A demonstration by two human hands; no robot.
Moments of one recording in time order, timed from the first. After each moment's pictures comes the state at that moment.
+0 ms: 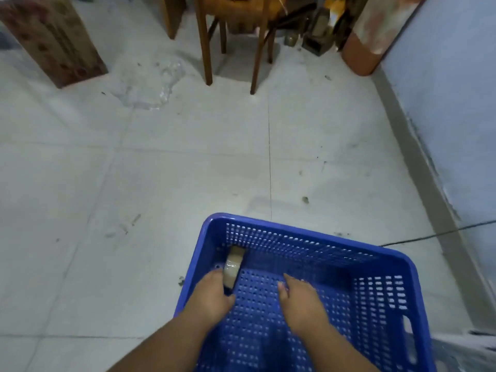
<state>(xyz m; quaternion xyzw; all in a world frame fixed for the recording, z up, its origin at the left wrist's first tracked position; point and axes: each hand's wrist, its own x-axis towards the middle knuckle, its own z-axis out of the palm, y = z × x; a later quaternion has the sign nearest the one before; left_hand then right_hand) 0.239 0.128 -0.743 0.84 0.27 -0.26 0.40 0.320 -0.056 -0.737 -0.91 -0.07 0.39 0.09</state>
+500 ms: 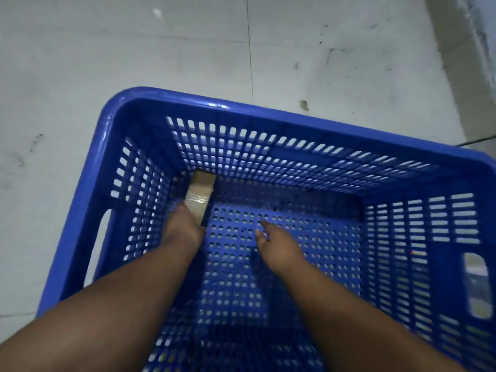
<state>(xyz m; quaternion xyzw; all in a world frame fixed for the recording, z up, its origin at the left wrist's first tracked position) 0.282 0.110 -1.036 0.80 0.44 -0.27 0.30 0.324 -0.081 -0.991 -0.88 0.00 0.44 0.19</state>
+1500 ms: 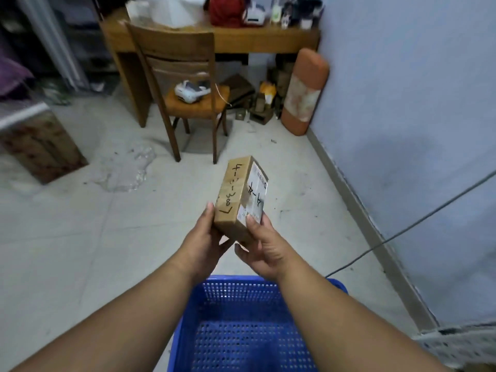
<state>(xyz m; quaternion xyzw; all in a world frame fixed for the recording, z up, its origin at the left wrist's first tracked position) 0.353 0.104 -0.410 0.53 0.15 -0.06 0.83 0.403 -0.033 -0.438 -0.42 0.04 0.37 0.83</state>
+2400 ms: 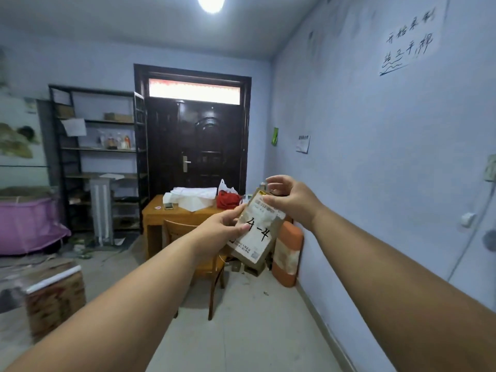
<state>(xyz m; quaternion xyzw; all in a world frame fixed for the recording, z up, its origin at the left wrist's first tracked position) 0.338 0.089 0.073 0.75 -0.05 0.01 0.65 0.434 -0.098 0.115 -0.78 -0.30 -0.05 0.55</state>
